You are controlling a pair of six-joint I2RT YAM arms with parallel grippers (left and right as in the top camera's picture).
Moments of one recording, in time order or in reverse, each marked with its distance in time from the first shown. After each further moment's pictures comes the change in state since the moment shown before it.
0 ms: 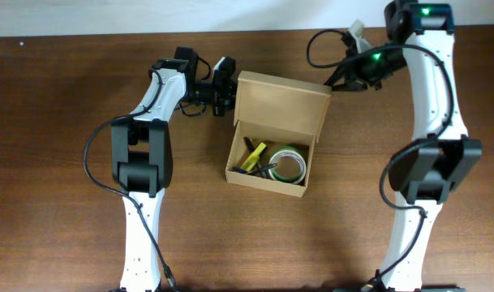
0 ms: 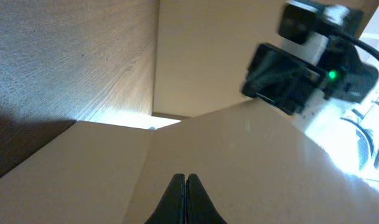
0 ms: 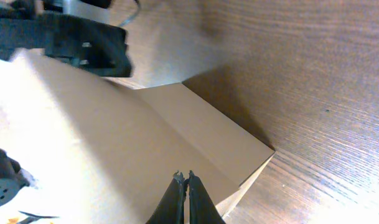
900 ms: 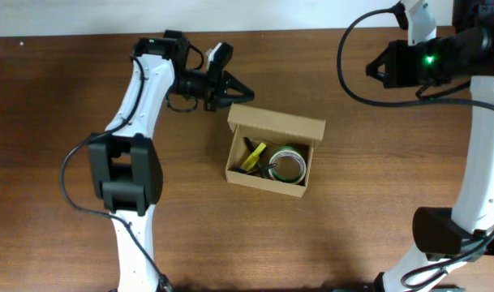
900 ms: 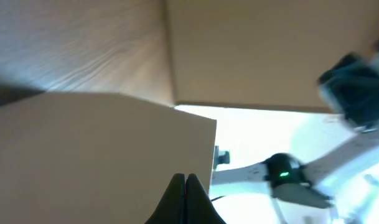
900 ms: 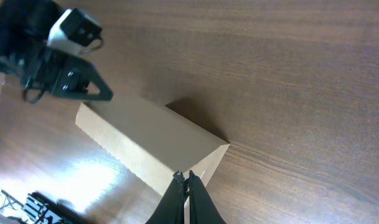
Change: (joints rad) left arm -0.011 -0.274 0.000 -0.397 -0.210 0.306; right arm 0.000 -0.446 0.007 0.001 0.256 0.058
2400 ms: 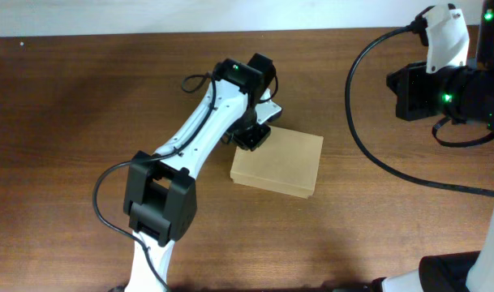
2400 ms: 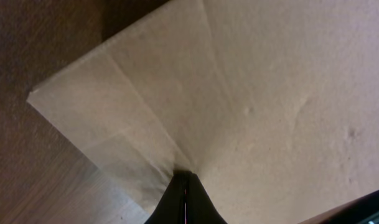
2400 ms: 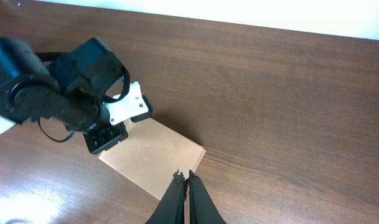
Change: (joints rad) left arm -0.380 -0.119 -0.148 0.079 -1.234 0.070; right arm 0.123 -0.238 0.000 0.000 0.254 0.051
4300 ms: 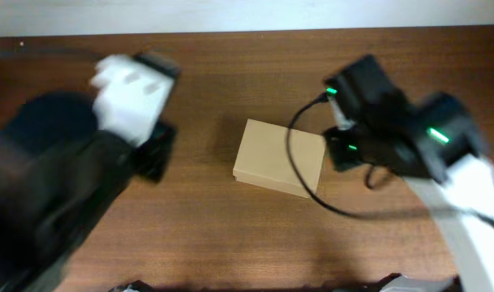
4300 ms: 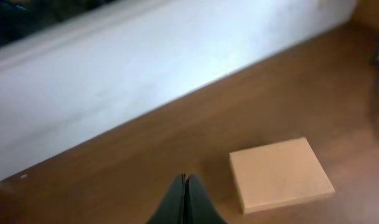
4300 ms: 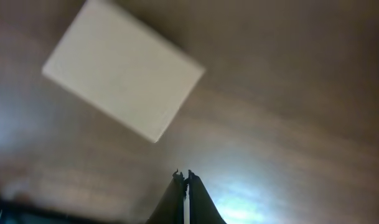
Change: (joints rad) left arm -0.034 -0.885 0.286 -0.016 -0.344 -0.139; right arm 0.452 -0.157 -0.484 0.021 0.471 0.237
